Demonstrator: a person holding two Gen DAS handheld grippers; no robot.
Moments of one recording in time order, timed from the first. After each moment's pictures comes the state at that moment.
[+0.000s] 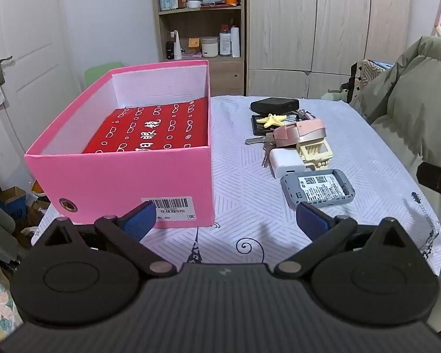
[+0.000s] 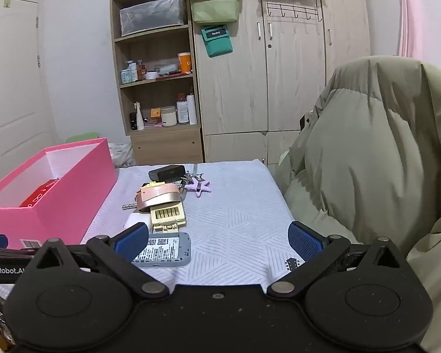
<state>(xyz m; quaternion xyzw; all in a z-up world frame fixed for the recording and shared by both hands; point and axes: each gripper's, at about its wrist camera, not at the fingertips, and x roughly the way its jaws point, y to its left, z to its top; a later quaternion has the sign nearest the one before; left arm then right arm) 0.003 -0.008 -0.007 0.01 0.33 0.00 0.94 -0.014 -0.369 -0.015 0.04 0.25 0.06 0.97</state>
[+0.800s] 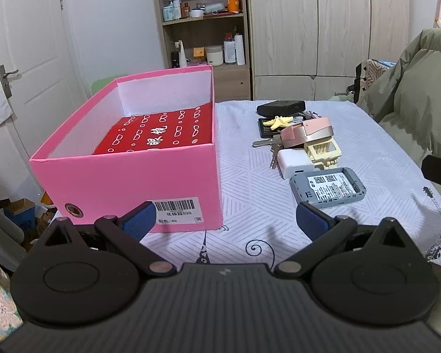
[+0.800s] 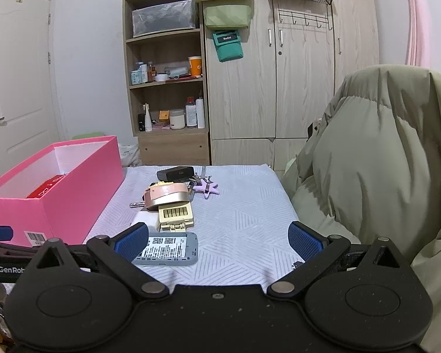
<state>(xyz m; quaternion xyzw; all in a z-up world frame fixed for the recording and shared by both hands) 0.000 -0.011 -0.019 0.04 0.31 0.02 0.95 -0.016 -0.364 -0.021 0.03 0.23 0.07 0.97</state>
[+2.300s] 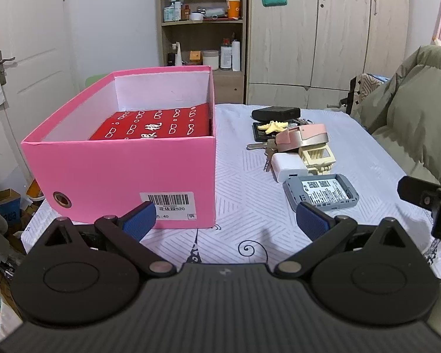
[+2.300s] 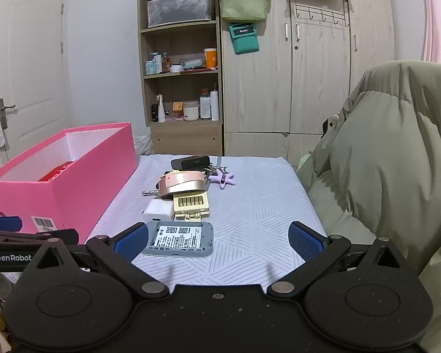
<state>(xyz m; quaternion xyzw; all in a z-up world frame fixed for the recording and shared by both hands) -0.002 -0.002 -0.029 0.00 0.29 0.00 0.96 -0.013 -0.350 -0.032 0.01 0.24 0.10 0.96</state>
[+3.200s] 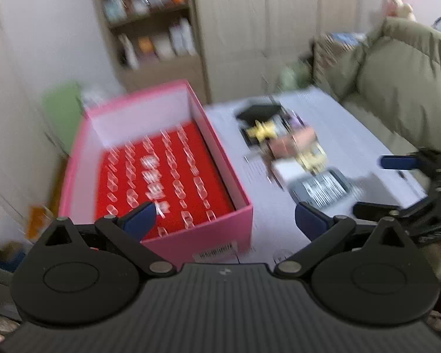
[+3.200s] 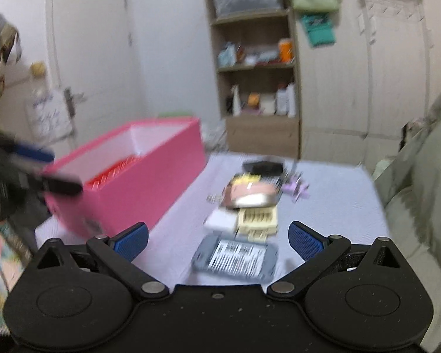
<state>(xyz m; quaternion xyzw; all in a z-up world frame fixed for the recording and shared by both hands) 0.052 0.048 0.063 0.08 0.39 -0.12 0.91 0.041 -0.336 -0.035 0.01 0.28 0.29 0.92</state>
